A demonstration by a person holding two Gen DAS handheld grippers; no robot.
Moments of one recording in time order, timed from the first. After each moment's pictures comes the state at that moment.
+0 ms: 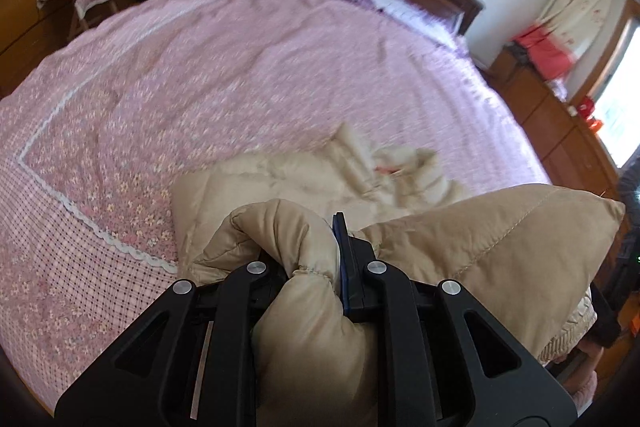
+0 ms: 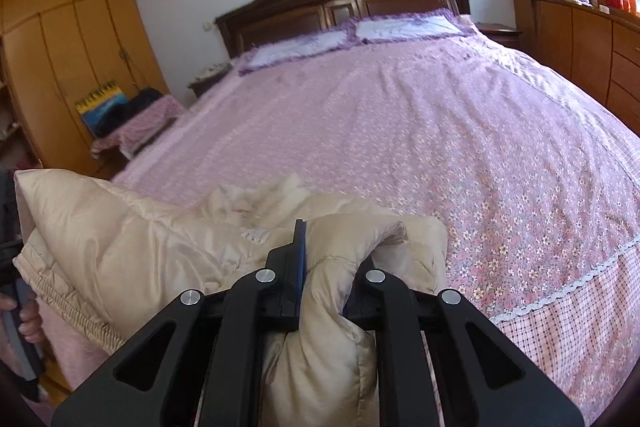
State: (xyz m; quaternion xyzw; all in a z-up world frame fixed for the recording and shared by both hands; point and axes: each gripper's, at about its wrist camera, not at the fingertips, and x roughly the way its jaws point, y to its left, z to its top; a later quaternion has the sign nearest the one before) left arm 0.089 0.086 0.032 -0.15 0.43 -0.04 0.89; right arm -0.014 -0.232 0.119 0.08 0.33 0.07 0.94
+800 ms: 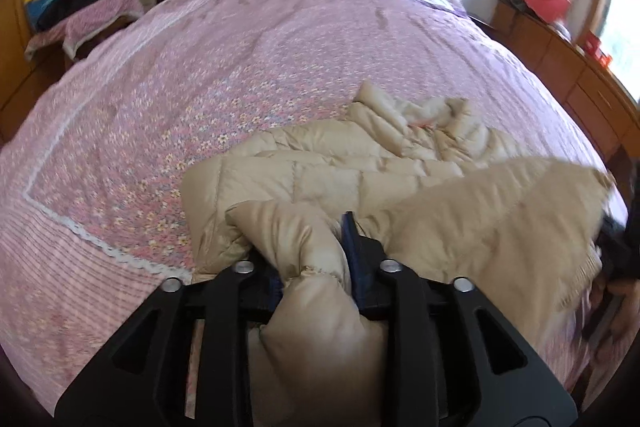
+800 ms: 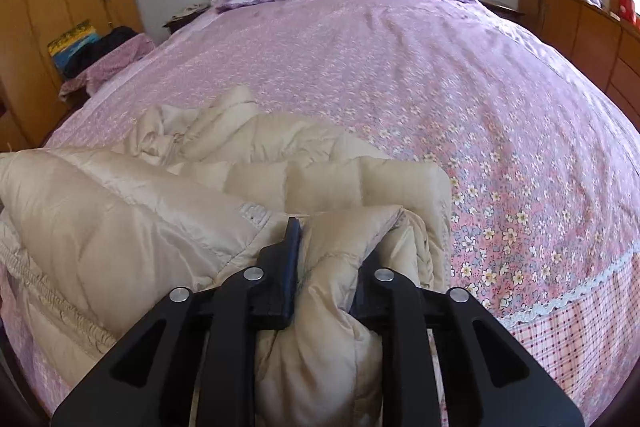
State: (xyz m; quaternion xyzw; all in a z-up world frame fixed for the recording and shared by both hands) left arm 0.077 0.078 0.006 -0.04 0.43 -0.07 0.90; right arm 0.019 -0.232 0.040 0.02 0.41 0.06 0.91
